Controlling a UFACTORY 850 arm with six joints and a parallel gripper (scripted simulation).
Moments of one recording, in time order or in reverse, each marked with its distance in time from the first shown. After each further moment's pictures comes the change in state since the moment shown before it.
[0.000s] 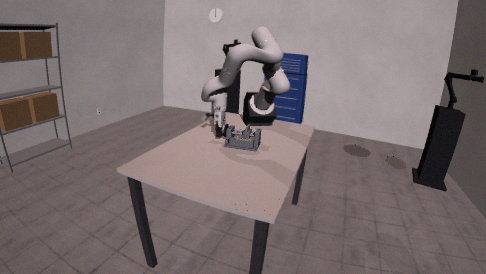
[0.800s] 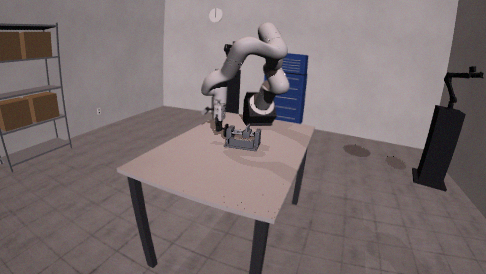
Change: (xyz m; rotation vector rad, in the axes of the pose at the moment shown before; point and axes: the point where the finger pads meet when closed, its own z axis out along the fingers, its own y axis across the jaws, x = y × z) arm 0.000 -0.004 -0.039 0.003 -0.001 -0.001
